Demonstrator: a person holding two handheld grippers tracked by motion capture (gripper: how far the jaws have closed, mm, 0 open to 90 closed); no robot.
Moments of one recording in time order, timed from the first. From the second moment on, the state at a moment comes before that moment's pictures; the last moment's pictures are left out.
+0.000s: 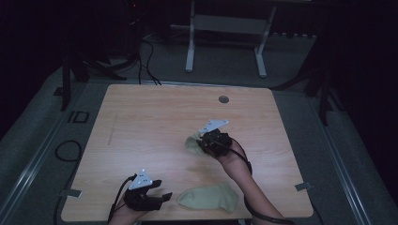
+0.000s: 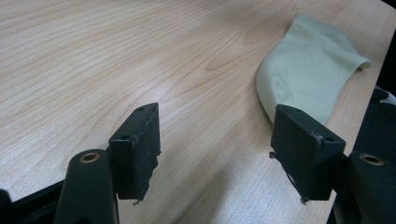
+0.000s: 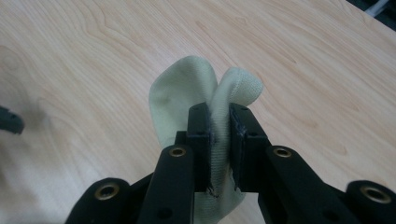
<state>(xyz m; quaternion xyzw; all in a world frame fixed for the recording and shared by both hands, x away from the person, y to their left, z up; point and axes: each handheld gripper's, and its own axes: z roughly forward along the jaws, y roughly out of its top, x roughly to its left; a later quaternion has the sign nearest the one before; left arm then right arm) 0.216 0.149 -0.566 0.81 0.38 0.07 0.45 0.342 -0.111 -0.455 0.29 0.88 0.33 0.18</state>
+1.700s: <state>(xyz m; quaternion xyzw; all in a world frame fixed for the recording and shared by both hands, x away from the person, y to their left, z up) 0.302 0.074 -0.543 0.82 0.39 0.05 0.42 0.345 -0.143 -0.530 0.34 0.89 0.28 0.11</state>
